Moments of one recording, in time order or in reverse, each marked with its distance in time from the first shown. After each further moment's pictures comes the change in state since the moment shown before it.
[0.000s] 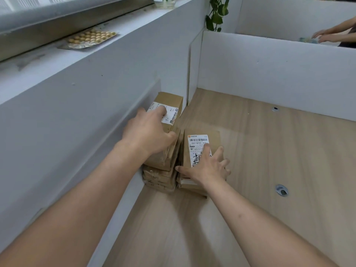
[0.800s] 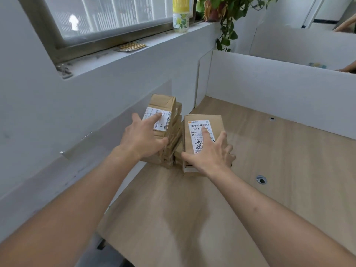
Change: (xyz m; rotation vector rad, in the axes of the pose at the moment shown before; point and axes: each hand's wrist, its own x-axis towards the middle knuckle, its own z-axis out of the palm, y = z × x) left_hand -0.195 0.021 0.003 -0.093 0.142 -0.138; right_hand -0.160 0.096 -0.074 0.001 0.181 -0.279
